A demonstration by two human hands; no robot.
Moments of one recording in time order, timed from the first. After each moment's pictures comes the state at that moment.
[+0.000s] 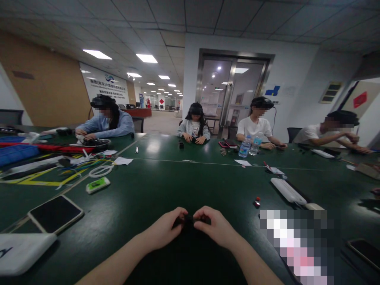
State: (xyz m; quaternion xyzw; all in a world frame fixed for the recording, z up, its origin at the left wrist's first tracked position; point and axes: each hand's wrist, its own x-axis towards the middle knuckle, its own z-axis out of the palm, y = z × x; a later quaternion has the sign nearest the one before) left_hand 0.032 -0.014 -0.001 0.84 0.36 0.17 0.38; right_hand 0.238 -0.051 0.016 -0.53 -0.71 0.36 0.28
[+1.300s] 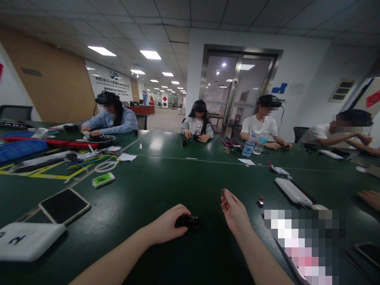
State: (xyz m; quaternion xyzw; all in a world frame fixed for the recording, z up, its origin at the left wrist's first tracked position) left_hand 0.027 -0.011 0.000 0.84 0.33 0.17 0.39; right_hand 0.279 -0.011 -0.027 -0.47 -0.19 0.49 0.71
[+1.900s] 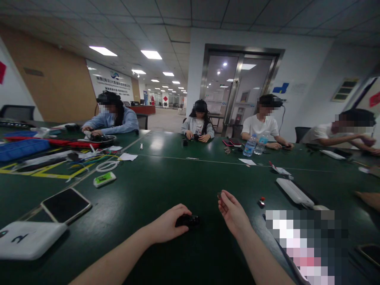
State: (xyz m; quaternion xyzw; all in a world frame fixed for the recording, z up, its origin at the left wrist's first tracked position) left_hand 0.027 -0.009 -0.005 0.85 0.32 0.18 0.37; right_hand 0.272 -0.018 -0.019 -0.47 -0.20 0.54 0.67
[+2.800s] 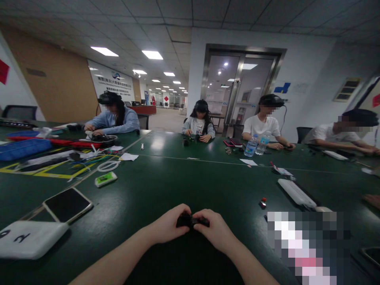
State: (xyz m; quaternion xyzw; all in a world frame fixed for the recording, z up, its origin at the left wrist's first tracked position) left_hand 0.028 -0.011 -0.001 0.84 0.35 0.18 0.39; right_hand 0.226 -0.050 -0.001 -0.56 -0.70 0.35 0.28
